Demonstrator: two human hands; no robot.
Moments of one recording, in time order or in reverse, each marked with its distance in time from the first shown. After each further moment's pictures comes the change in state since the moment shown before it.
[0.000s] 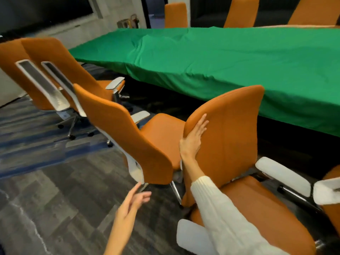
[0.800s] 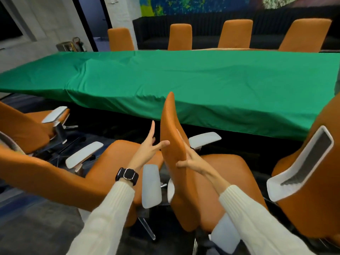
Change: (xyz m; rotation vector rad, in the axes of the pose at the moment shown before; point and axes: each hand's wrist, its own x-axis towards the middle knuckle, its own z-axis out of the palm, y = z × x) left_hand 0.236 0.172 0.188 0.139 -0.550 0.270; right_hand 0.120 0.072 -0.140 0.264 -0.723 -0.046
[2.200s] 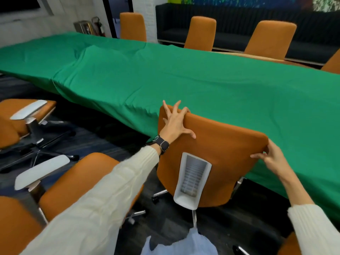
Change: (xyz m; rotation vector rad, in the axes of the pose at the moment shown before) left_hand 0.433 0.079 0.080 0.580 0.187 0.174; right_hand 0.183 0.097 -0.464 -0.375 0.475 0.135
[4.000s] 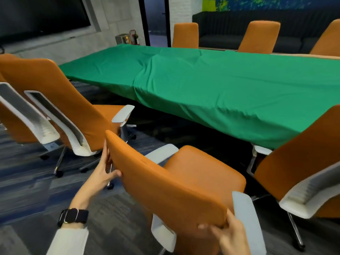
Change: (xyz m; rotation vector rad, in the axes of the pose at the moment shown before) left_hand -0.423 -0.523 -0.441 -0.628 0.107 -0.307; right_hand -0.325 -0.360 0.617 0.296 -0.132 0.136
